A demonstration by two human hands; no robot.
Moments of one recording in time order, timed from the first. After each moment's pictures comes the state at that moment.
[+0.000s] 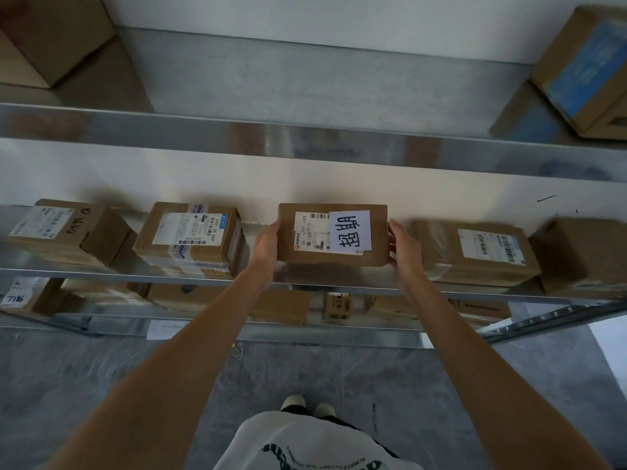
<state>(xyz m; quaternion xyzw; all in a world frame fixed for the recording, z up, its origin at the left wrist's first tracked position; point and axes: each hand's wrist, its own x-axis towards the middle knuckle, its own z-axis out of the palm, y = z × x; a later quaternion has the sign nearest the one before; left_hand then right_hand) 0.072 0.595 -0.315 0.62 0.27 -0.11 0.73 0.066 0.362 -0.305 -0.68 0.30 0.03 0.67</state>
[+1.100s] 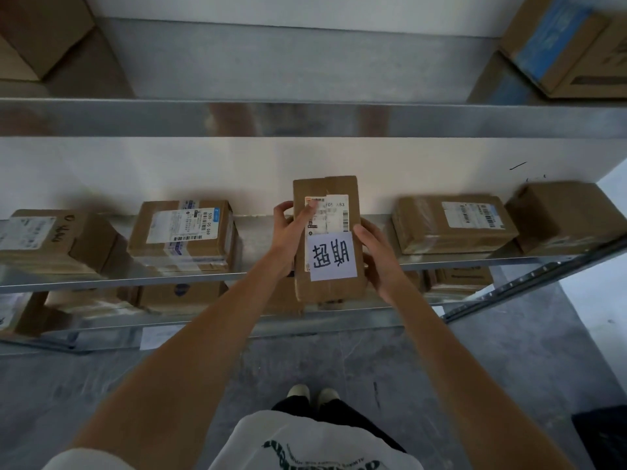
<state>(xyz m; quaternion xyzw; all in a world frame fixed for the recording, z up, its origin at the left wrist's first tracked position) 0.055 0.571 -0.297 0.60 0.14 -0.16 0.77 -0.006 0.399 -0.298 -0.63 0.18 0.10 0.75</state>
